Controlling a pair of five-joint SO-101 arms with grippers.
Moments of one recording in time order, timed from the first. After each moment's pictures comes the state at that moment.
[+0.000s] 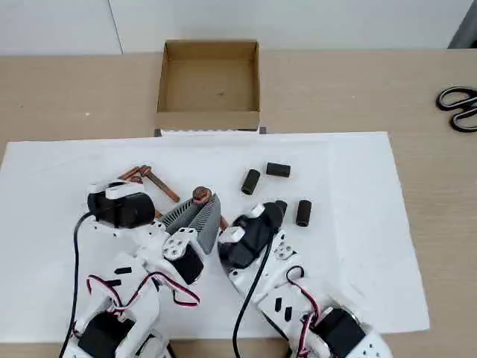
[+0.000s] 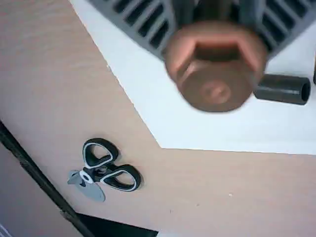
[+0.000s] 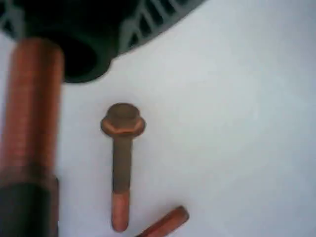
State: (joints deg) left arm 28.5 -100.8 77.8 47.0 36.3; right arm -46.8 -99.0 81.9 53.7 -0.7
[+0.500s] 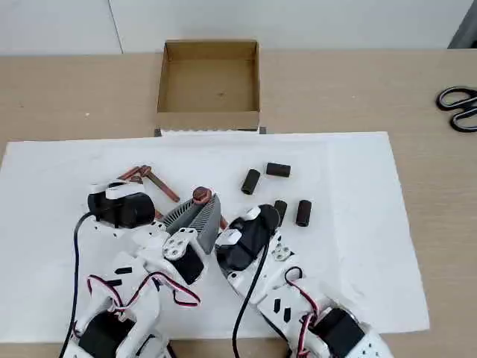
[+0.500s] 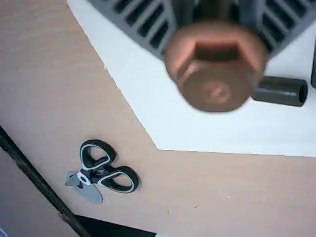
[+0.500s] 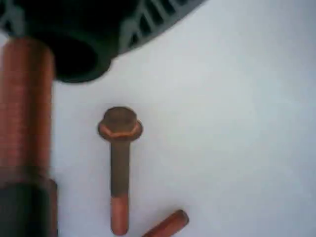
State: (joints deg) left arm 28.5 -100.9 78.2 47.0 36.4; right arm -46.2 -99.0 81.9 54.0 -0.7
